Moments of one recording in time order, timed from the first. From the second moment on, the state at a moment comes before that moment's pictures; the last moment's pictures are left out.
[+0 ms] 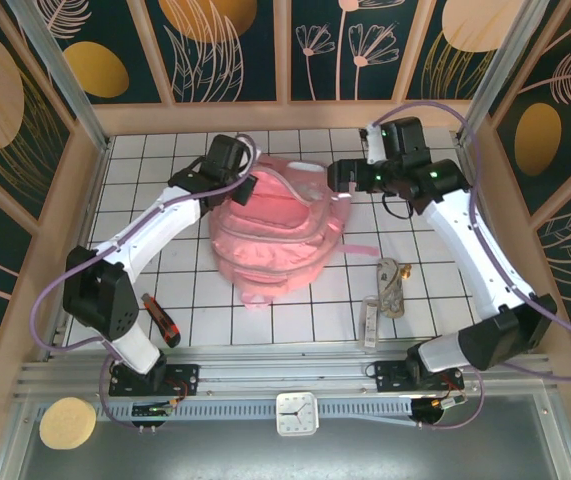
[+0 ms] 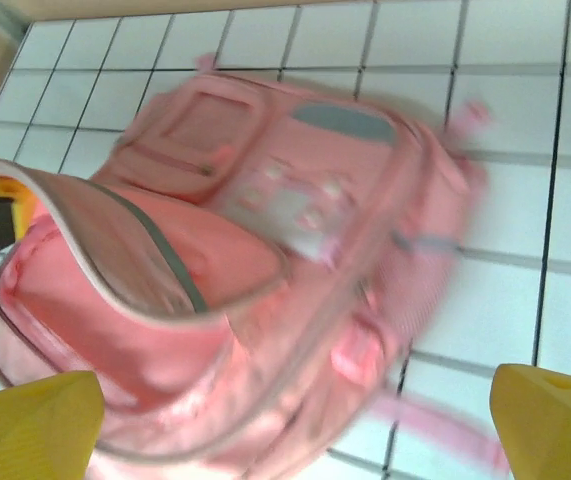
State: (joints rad) left arm -0.50 1.66 1.46 -0.58 -0.19 0.05; right arm 0.39 1.39 1.53 -0.89 -0.16 0.28
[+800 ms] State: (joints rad) left arm -0.48 1.47 1.20 -0.54 -0.07 -0.16; right arm 0.32 1.25 0.74 -0.91 0.00 0.69
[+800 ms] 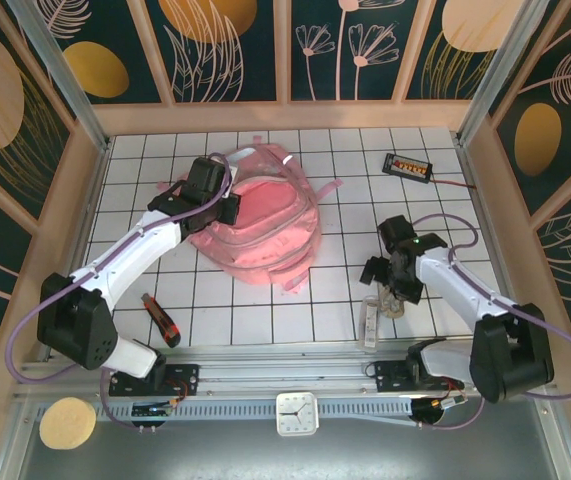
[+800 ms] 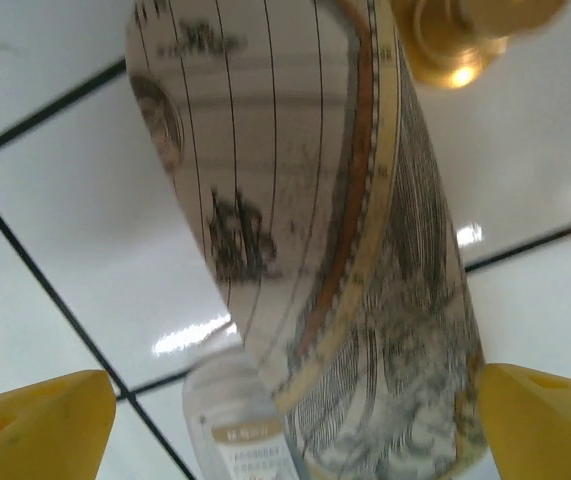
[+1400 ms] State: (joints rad) left arm -0.48 1.47 1.20 -0.54 -0.06 -0.13; right arm 0.25 1.49 0.80 -0.77 0.00 0.59
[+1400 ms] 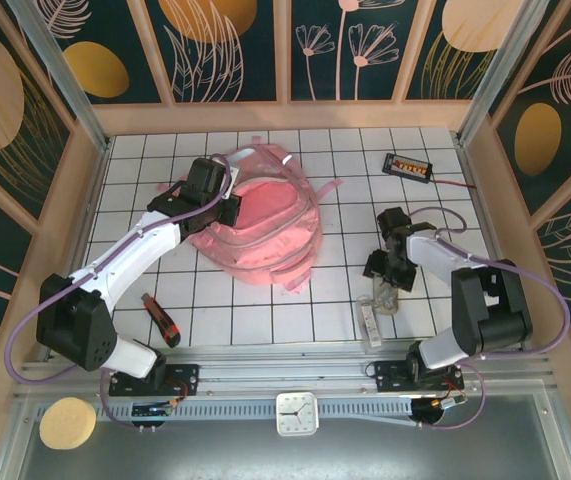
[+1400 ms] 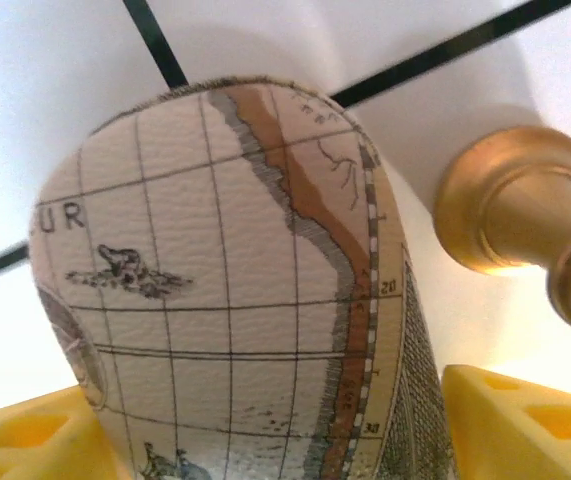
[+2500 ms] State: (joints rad) left arm -0.47 1.47 1.18 -0.51 0.07 -0.23; right arm 0.50 1.90 1.56 -0.54 -0.42 1.12
